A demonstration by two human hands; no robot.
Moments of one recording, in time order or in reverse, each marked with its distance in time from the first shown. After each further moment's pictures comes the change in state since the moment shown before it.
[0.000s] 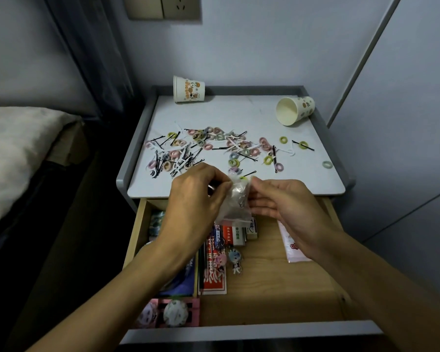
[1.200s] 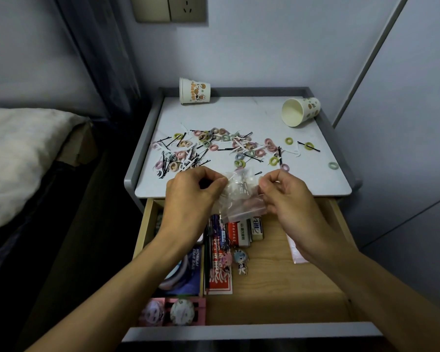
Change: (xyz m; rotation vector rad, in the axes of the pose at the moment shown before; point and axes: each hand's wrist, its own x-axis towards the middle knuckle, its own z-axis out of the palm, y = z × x) left_hand 0.003 -0.006 -0.006 -0.304 -0.012 -0.395; right_hand 0.002 0.007 0.010 -0.203 0.129 -0.164
